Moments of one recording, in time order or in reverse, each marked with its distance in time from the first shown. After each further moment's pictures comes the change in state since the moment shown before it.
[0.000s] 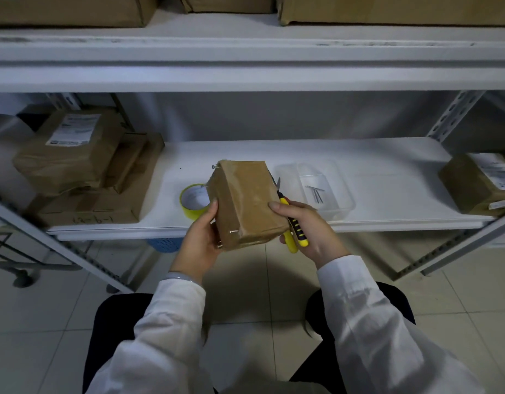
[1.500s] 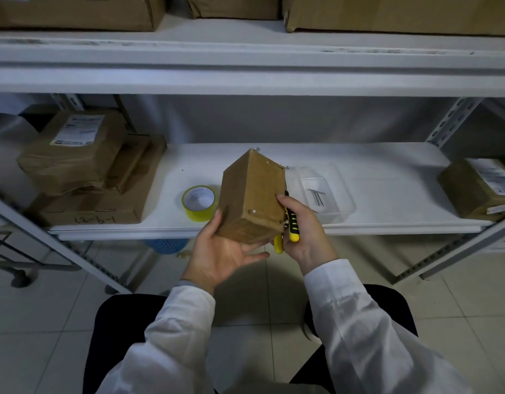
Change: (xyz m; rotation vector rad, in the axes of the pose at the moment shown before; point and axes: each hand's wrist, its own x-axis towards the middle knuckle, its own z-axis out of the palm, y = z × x) left_hand -0.008 -0.016 -0.001 -0.124 -0.386 -0.191; right_hand -0.010 -0.003 0.026 0.430 0.053 0.028
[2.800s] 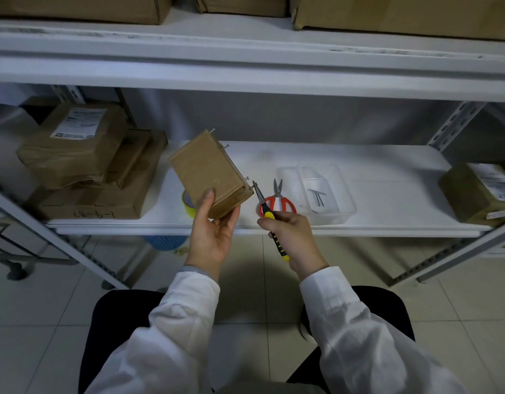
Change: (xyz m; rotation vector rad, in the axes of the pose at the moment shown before) left_hand 0.011 0.014 0.023 -0.333 0.423 0.501; right_hand 0.000 0.020 0.002 -0.701 0.164 -0.224
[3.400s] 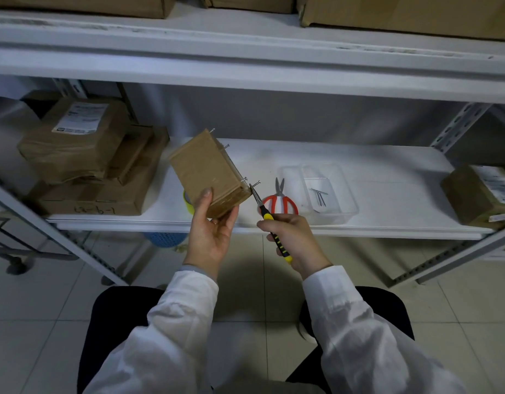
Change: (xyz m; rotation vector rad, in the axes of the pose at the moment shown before) left_hand 0.000 0.002 -0.004 -0.017 0.019 0.007; right_hand 0.000 -0.001 -0.002 0.017 -0.078 0.091
